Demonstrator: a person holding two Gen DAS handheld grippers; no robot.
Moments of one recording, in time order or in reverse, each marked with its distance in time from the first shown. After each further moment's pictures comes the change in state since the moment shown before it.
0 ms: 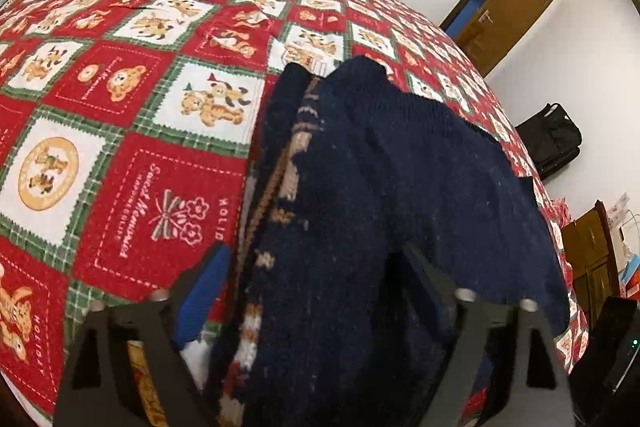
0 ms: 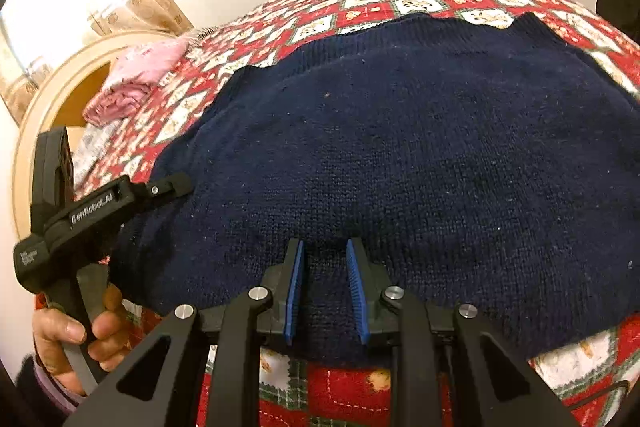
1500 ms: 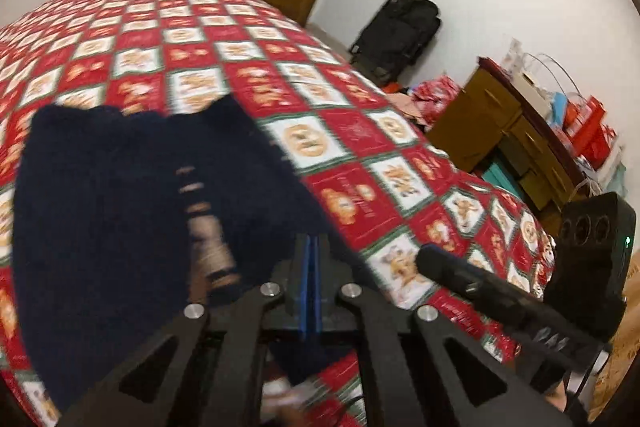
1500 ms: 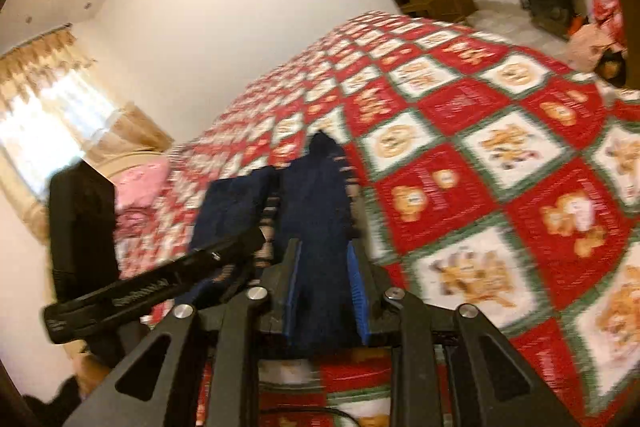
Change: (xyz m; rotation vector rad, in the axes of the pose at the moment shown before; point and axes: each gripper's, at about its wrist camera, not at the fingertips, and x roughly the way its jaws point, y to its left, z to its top) left arm 0.015 -0.296 -0.055 0.493 0.132 -0.319; right arm -0.166 -0.221 0.005 0.289 -0.277 0.112
